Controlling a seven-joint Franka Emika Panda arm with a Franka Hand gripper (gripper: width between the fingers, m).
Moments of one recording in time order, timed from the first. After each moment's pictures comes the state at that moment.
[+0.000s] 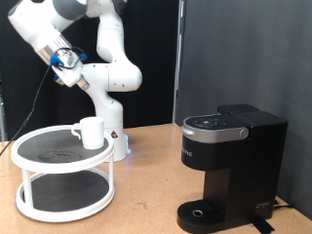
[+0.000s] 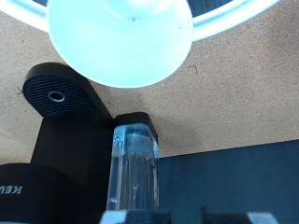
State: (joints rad) arm -0.32 -0.72 -0.54 -2.59 0.28 1.63 1.89
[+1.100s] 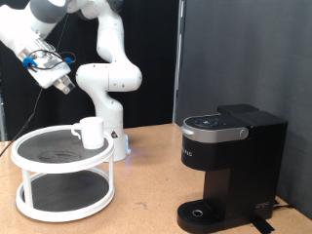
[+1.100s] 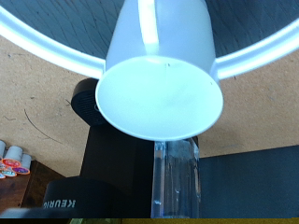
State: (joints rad) arm -0.32 -0.70 -0.66 -2.62 0.29 1.75 1.87
